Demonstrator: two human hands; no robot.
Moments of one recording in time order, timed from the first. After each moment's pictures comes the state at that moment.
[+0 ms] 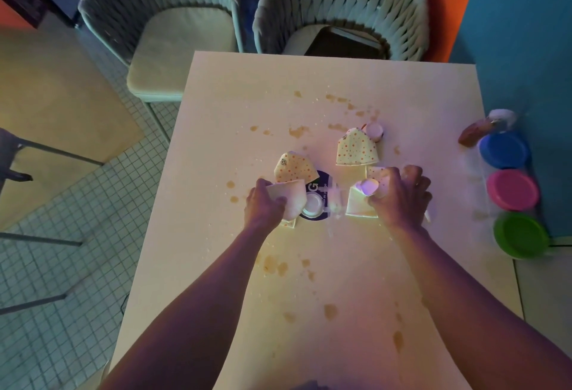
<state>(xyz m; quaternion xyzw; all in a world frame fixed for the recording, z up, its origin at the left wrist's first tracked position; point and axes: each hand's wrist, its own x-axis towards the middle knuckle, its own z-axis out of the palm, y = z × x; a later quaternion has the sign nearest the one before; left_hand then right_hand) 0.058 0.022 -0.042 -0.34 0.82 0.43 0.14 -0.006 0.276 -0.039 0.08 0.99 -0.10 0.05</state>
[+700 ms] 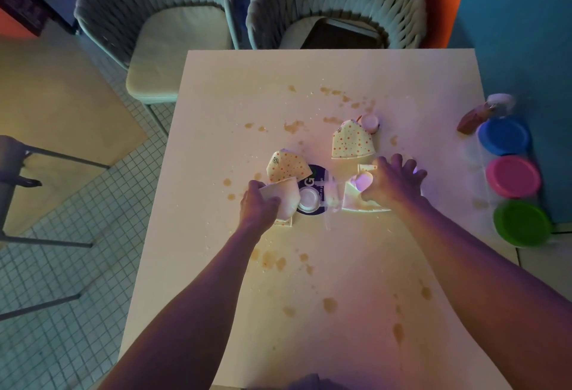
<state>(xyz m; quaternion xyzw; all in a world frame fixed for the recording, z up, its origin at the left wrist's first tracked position) 0.066 0.023 -0.042 -0.38 0.79 0.45 0.15 -0.036 0.279 -0.029 0.01 0.97 0.02 0.24</state>
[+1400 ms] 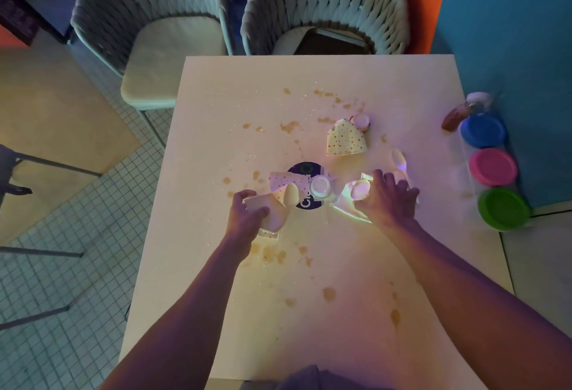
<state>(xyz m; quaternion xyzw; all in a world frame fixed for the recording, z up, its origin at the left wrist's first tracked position) 0.111 0.006 -0.040 -0.40 0.66 0.62 0.11 0.025 0.278 -0.028 0.03 0.99 0.04 0.16</state>
